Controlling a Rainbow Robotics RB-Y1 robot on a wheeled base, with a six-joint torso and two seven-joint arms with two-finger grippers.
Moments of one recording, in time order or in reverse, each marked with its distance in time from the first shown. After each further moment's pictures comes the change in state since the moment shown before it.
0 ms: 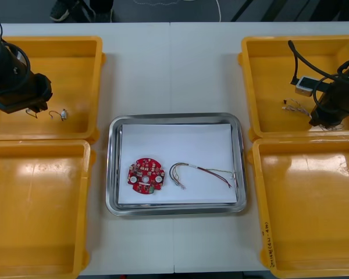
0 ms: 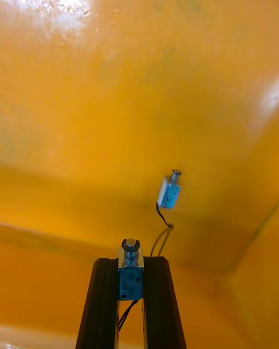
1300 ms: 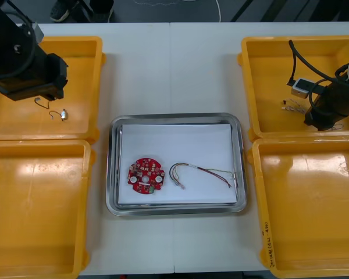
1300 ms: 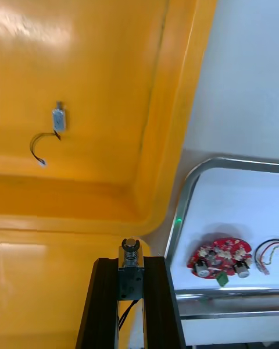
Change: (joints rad) right arm -0.002 0.003 0.034 0.041 -0.094 -0.050 -0.001; left arm -0.018 0.102 -0.109 -0.449 0.275 0.169 0.284
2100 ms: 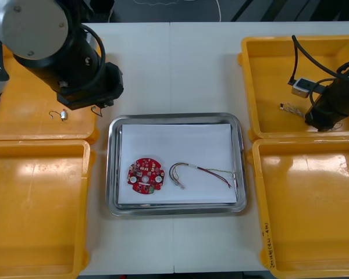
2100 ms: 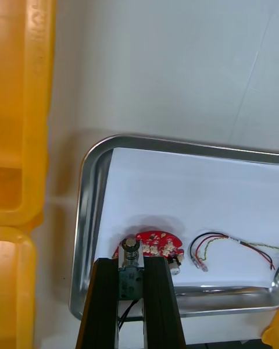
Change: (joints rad) right arm -0.010 -0.001 -0.017 0.000 -0.026 0.074 -0.034; left arm -0.072 -0.184 -0.166 -0.073 -0.107 0.000 0.209
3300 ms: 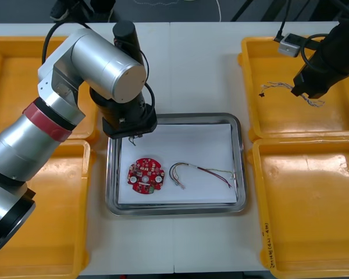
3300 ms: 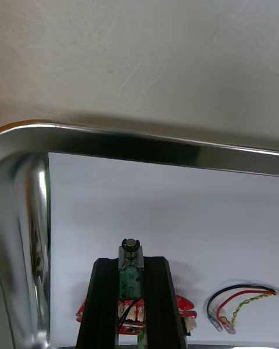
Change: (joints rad) right arm -0.100 0.000 -0.116 -0.334 -0.045 0.349 -0.247; left arm 0.000 -0.202 -0.214 0.354 -0.195 -0.161 -0.062
